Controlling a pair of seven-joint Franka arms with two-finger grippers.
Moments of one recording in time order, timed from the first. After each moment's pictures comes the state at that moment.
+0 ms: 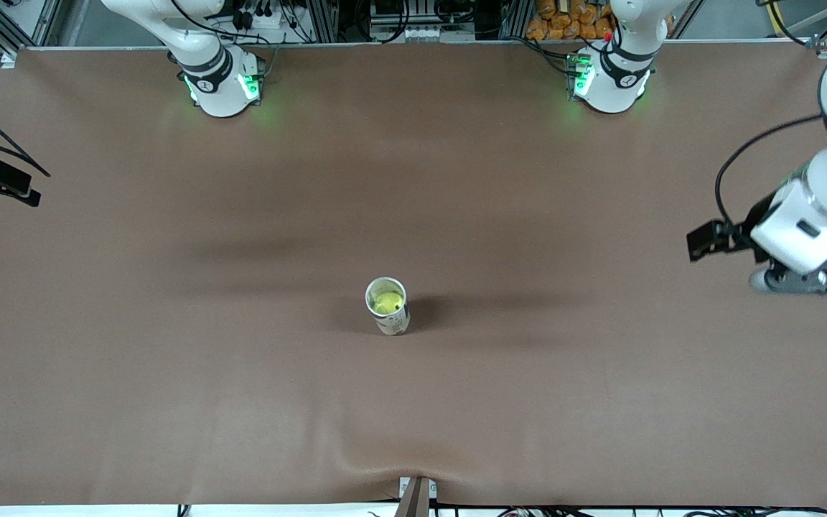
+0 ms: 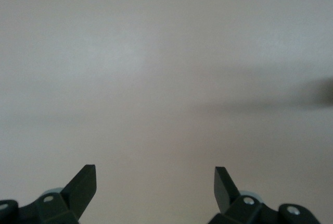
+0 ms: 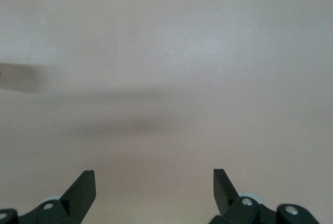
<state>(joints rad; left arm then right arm) 0.46 0.31 -0.77 -1.33 0.27 1.51 -0.24 -0.03 0.05 -0.08 -1.49 0.01 1.50 -0.09</state>
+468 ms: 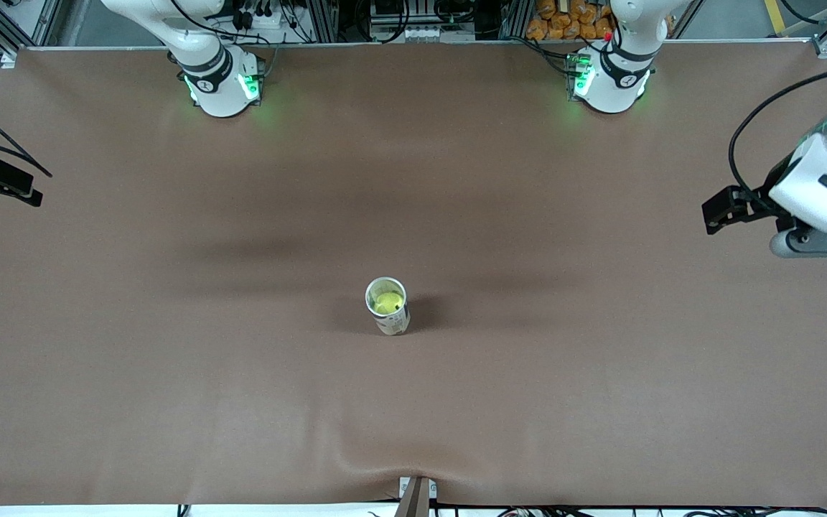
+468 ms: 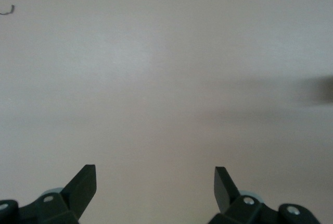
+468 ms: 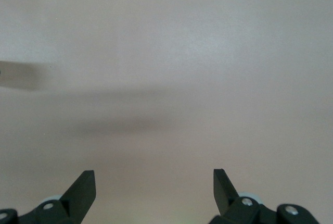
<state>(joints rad) 0.45 0.22 -0.73 -1.33 0.20 1.49 -0.24 -0.03 0.06 -0.07 -1.49 0.01 1.50 -0.09</state>
